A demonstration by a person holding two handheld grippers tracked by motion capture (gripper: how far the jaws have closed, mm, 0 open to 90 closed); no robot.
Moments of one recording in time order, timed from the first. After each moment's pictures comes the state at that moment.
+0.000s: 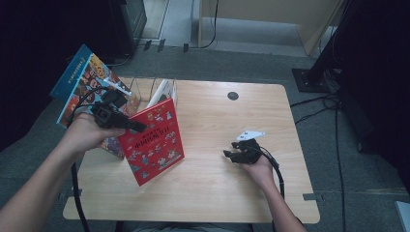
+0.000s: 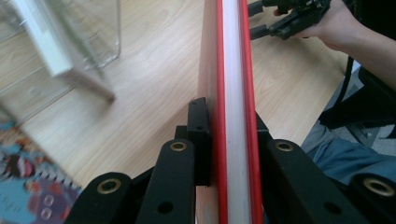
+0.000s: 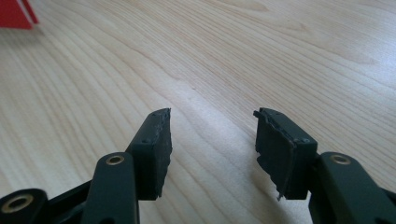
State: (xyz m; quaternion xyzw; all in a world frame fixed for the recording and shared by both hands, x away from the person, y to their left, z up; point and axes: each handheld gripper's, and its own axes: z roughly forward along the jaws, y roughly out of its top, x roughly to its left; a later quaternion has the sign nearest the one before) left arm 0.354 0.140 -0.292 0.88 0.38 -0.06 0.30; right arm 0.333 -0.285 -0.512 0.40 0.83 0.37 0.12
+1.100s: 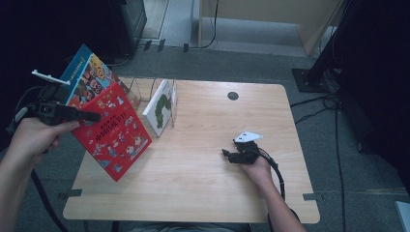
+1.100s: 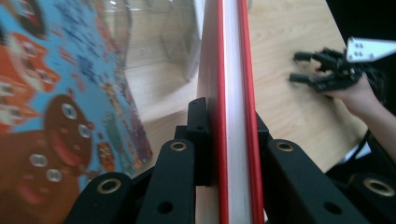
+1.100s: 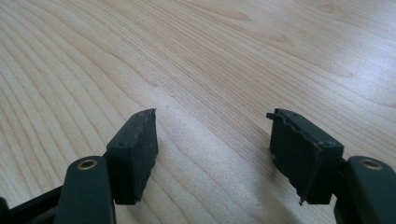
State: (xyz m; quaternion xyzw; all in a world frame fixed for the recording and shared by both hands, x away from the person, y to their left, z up) left arm 0.352 0.249 -0.279 0.77 0.55 -0.03 0.33; right arm 0.335 -0.281 -0.524 0.40 0.82 0.38 0.17
